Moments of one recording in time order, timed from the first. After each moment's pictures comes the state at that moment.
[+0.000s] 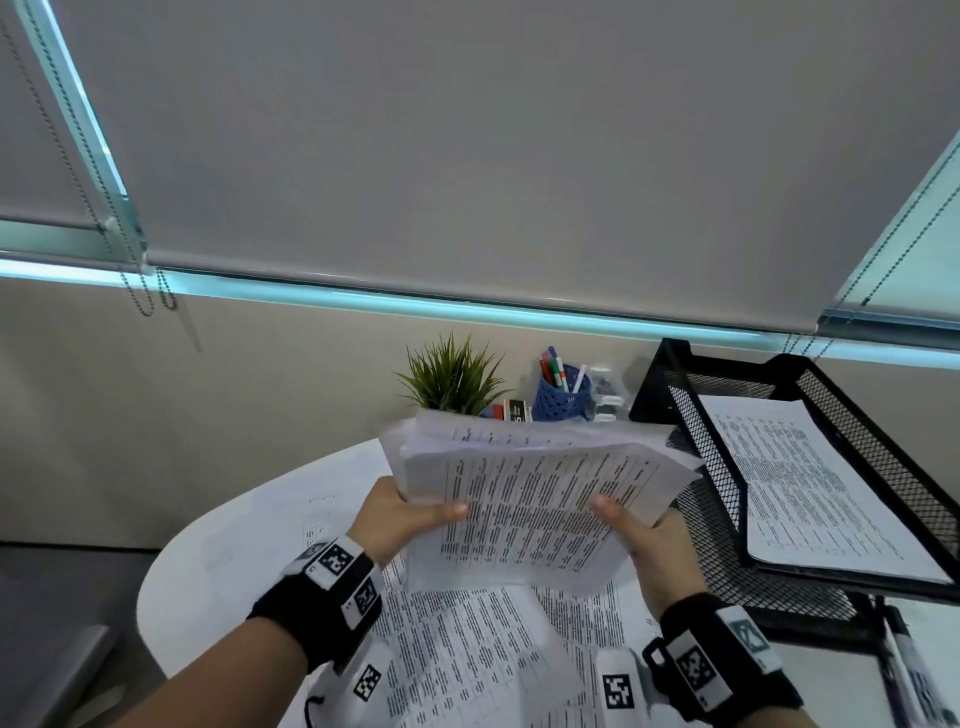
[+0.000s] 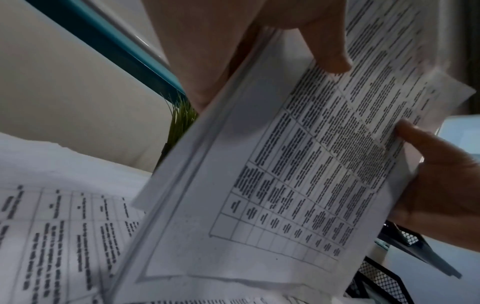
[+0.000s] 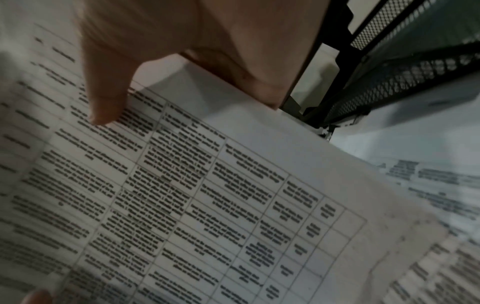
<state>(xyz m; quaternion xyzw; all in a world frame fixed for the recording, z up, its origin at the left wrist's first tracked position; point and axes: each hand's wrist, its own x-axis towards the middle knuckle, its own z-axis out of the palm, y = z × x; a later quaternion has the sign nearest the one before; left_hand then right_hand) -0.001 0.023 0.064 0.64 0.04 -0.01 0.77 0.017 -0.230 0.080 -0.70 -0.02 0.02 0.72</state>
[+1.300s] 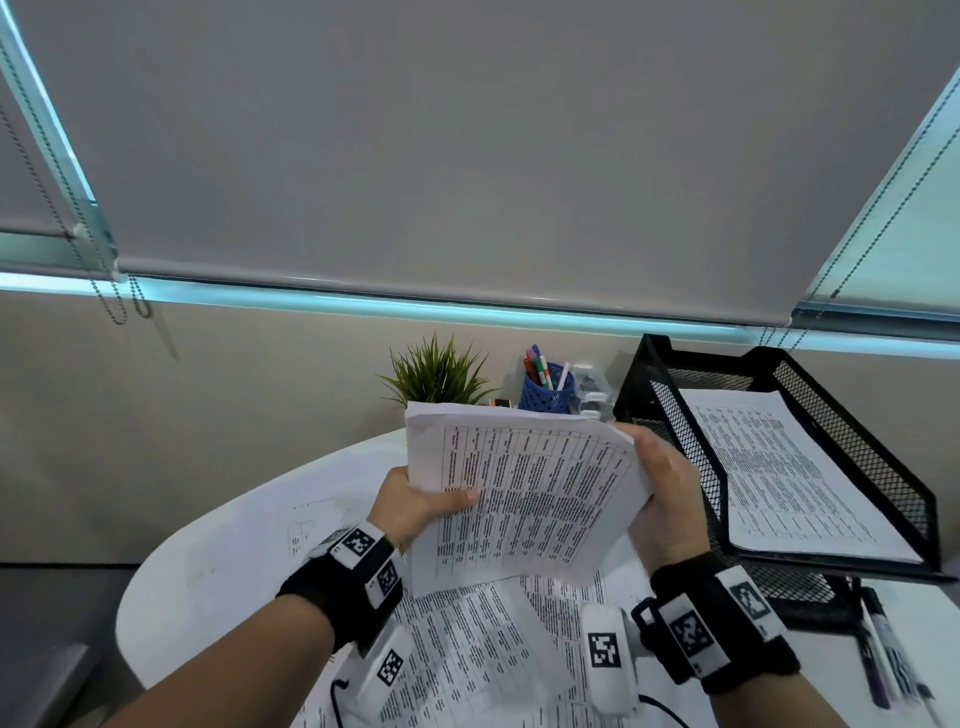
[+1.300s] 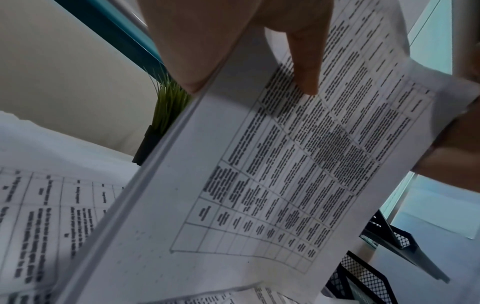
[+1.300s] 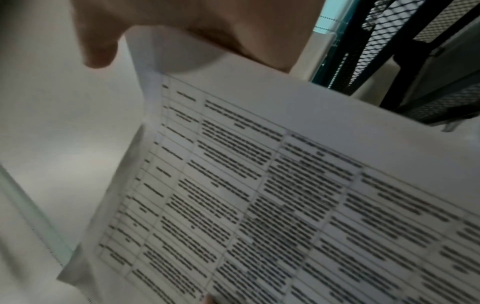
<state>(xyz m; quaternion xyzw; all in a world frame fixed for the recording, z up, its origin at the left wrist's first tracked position) 0.021 0.003 0.065 0.66 0.09 -0.03 0.75 0.032 -0.228 0.115 -0.65 -0.11 -0.09 0.75</state>
